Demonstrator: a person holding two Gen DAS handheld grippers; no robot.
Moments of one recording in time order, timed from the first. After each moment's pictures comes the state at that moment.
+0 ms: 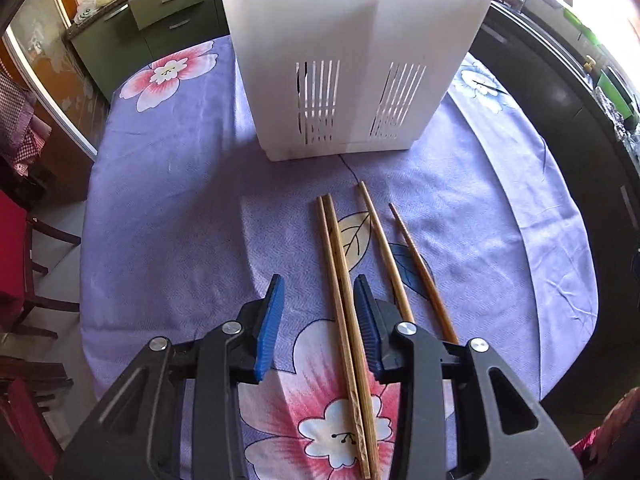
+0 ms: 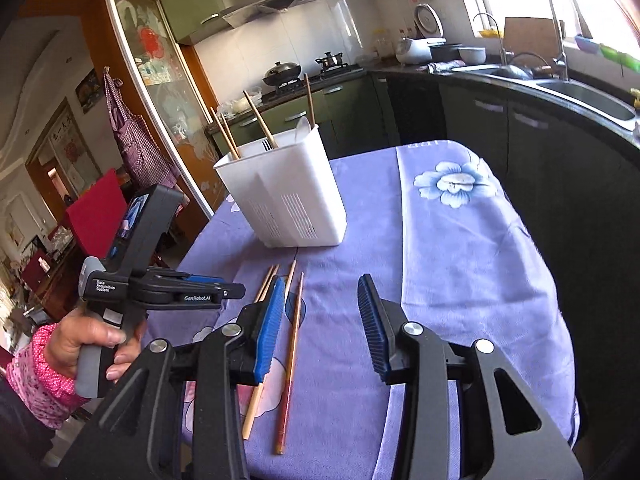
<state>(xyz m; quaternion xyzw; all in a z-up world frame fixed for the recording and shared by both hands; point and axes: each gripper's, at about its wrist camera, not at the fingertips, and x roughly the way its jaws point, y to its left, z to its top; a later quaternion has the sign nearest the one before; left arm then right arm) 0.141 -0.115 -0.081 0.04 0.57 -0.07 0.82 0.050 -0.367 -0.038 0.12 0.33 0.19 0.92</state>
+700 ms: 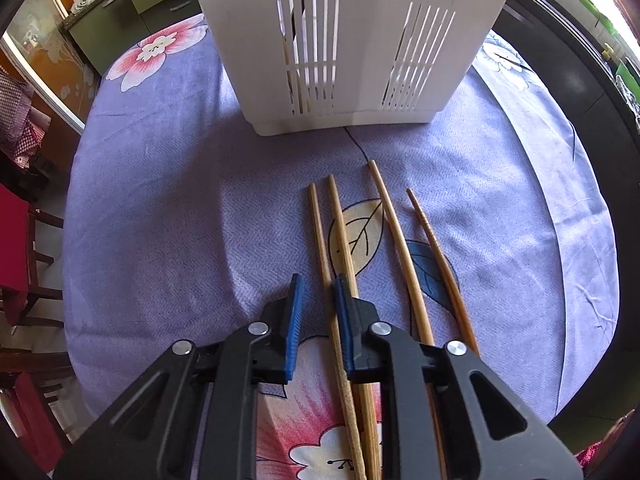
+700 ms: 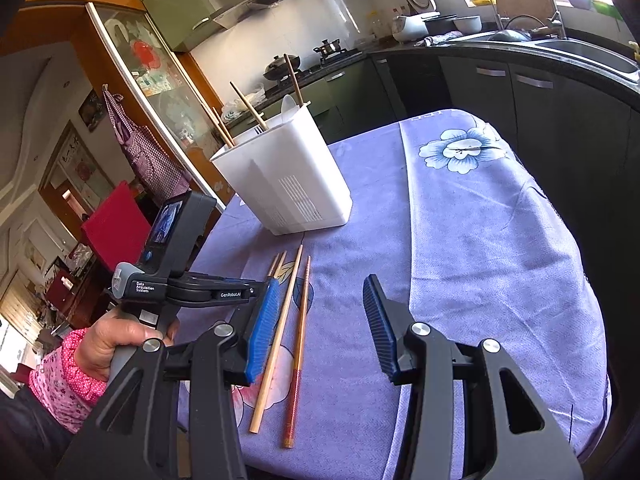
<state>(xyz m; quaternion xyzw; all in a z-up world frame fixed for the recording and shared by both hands) 0.157 -0.125 -0.113 0.05 0.59 -0.05 0.80 0.061 -0.375 -0.049 0.17 0.35 0.21 0.90</state>
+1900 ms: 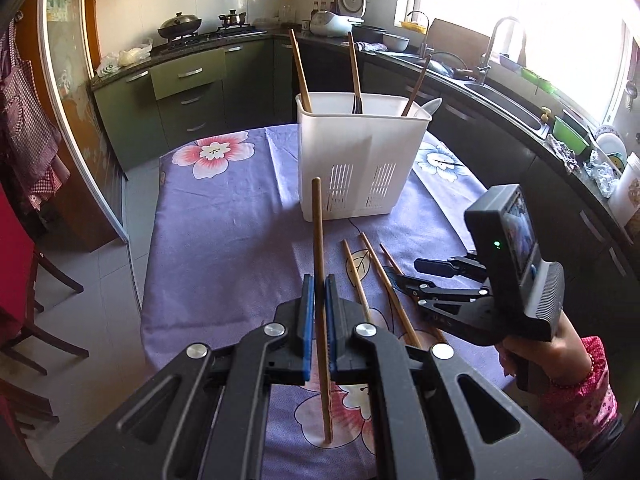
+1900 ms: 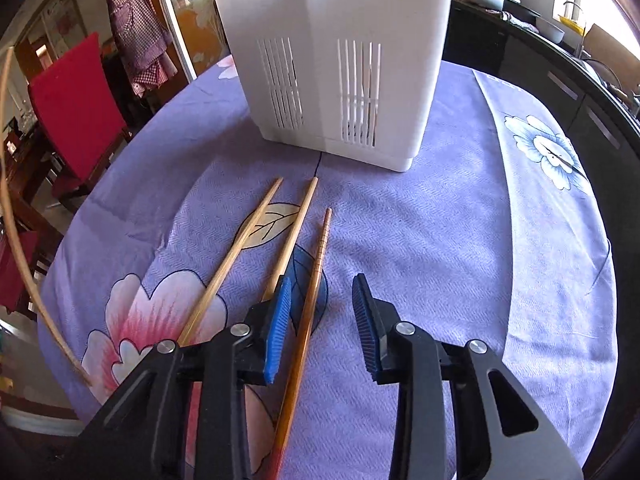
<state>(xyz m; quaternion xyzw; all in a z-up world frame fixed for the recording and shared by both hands) 0.048 -0.058 0.008 0.01 0.41 -0.10 0.90 0.164 -0.232 -0.128 -0.07 0.48 0.20 0.85</state>
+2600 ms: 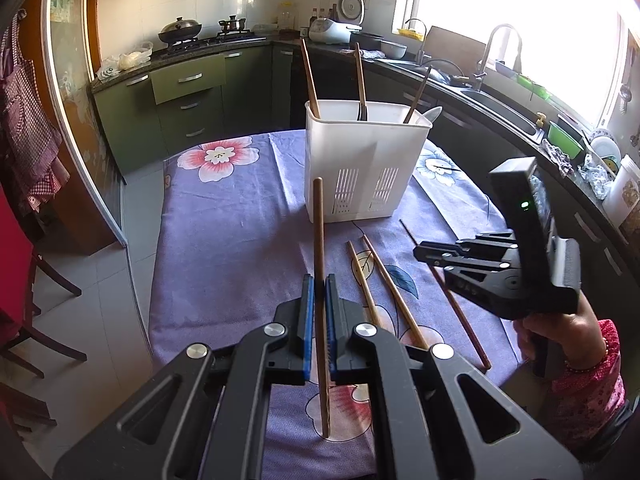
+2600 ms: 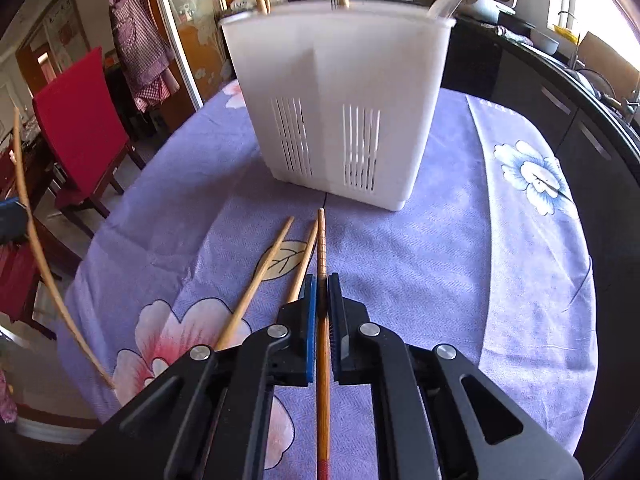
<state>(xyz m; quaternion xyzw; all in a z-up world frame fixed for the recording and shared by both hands) 0.036 -0.045 0.014 0.01 0.40 -0.11 0.91 0.155 -0.237 -0.076 -0.05 0.45 0.20 0.87</state>
